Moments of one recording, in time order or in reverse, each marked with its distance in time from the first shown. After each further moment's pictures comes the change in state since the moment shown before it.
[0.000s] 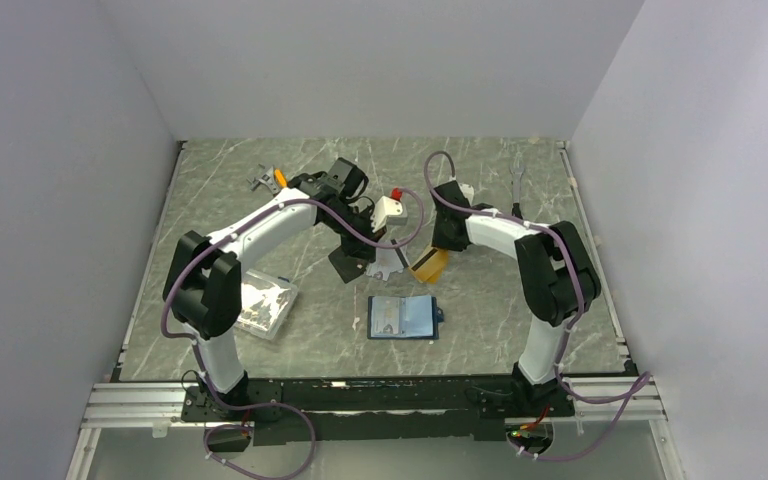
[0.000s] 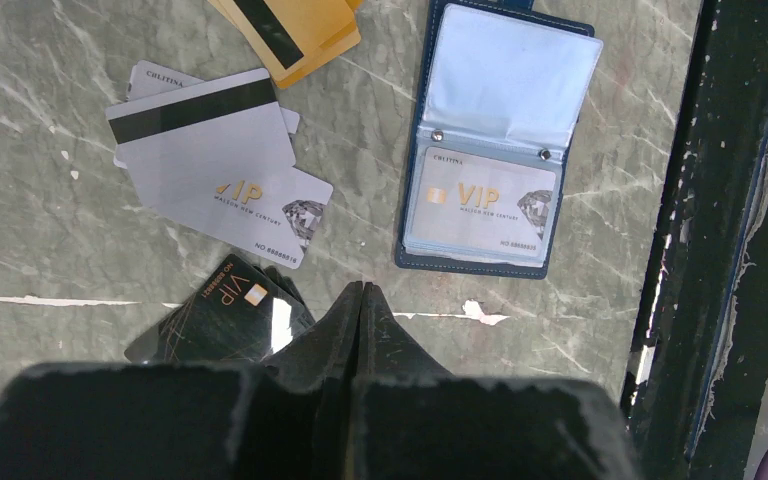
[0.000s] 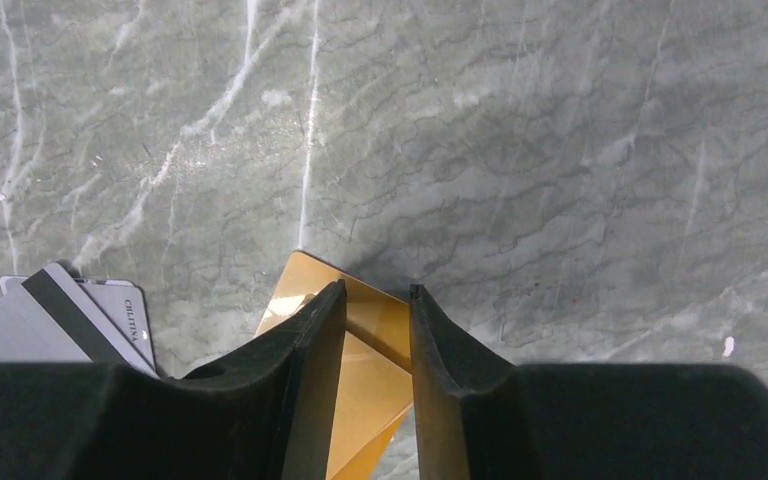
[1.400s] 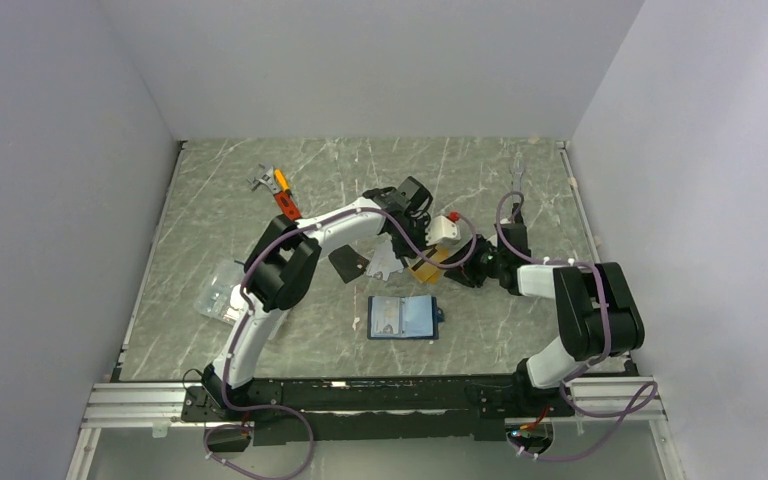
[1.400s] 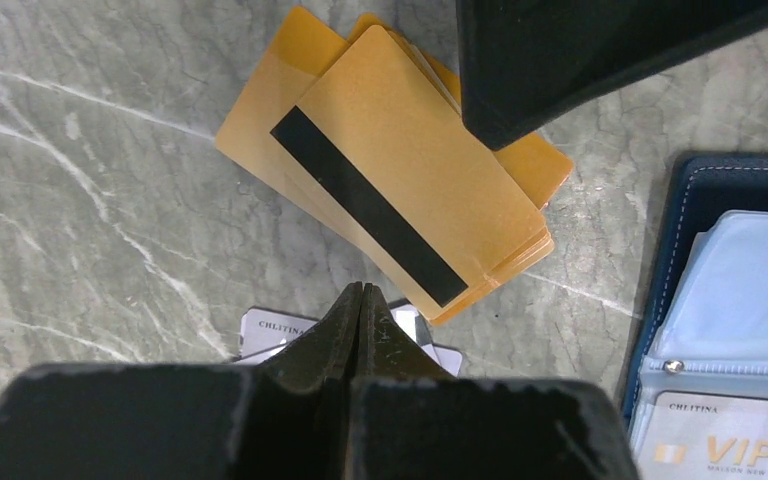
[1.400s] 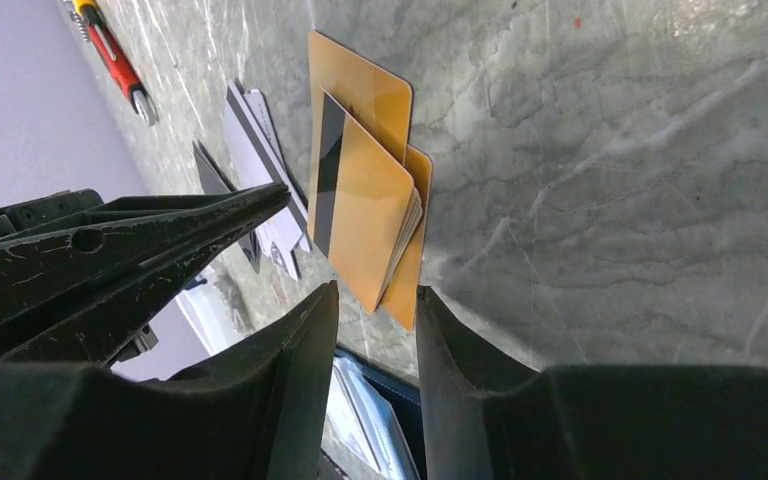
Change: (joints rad) left arm -0.185 0.453 0.339 0.182 -0.274 0.052; right arm -0.307 -0.286 -0.589 0.546 -0.748 0.379
